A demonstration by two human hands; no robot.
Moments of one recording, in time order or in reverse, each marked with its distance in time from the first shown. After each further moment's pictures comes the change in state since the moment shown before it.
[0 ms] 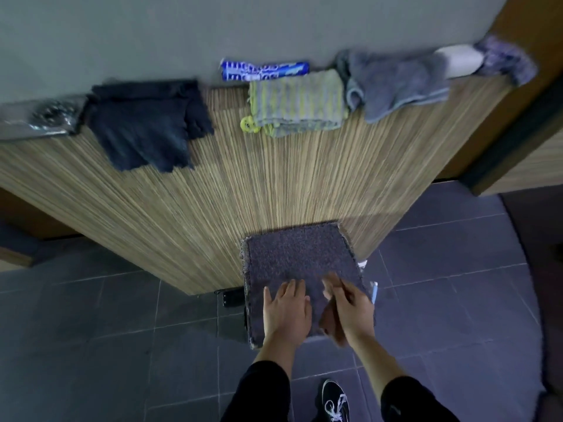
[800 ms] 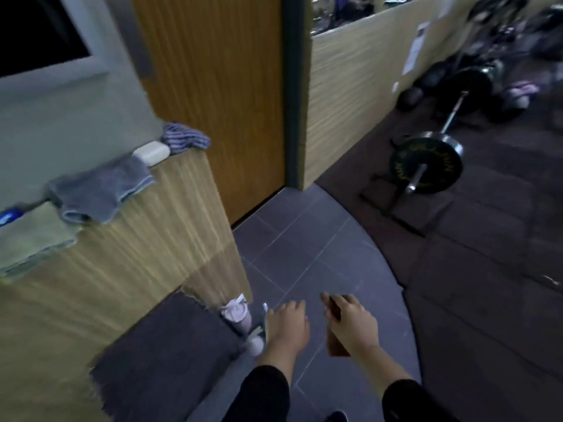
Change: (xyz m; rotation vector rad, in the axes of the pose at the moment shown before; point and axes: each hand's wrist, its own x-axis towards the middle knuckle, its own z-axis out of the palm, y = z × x) left_hand -0.053 0.289 0.022 0.398 -0.206 0.641; right_hand -0.091 0.099 -0.275 -0.508 0.458 0.114
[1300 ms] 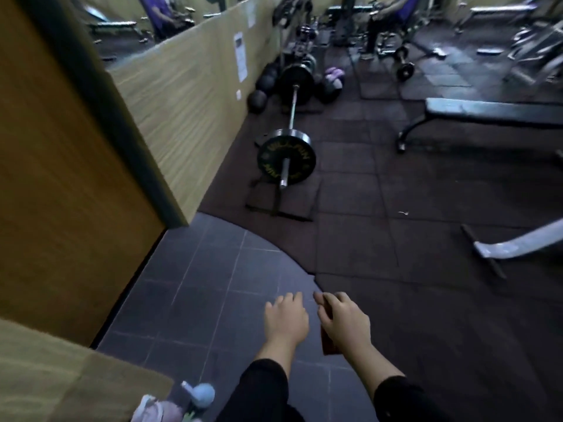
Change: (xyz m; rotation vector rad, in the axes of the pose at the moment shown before) left_hand 0.099 0.238 -0.020 0.185 -0.008 0.474; right_hand 0.018 0.185 -0.087 0.017 0.314 0.449
